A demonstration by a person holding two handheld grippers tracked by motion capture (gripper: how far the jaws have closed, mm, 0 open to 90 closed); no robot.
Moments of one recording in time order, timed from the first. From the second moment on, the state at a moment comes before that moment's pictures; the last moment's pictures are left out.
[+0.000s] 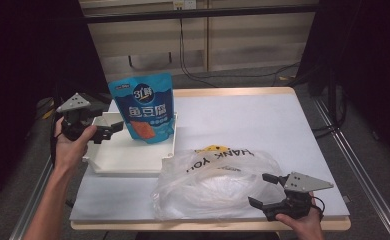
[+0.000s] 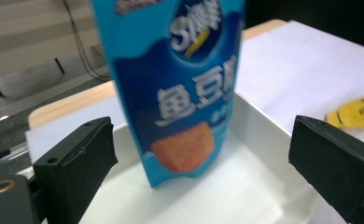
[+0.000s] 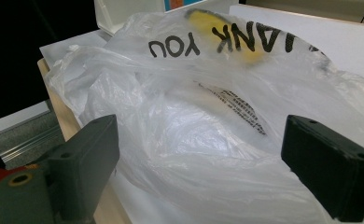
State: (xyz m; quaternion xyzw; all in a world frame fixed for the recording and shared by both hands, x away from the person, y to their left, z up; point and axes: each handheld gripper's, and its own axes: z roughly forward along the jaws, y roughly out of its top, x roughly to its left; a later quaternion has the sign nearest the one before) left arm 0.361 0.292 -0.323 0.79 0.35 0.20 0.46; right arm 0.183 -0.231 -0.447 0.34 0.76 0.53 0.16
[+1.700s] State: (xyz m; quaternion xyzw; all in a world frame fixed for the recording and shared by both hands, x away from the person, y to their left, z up) left arm 0.222 0.269 -0.442 0.79 0.35 0.19 0.48; right arm 0.172 -0.256 -0.434 0.38 0.72 0.54 0.21
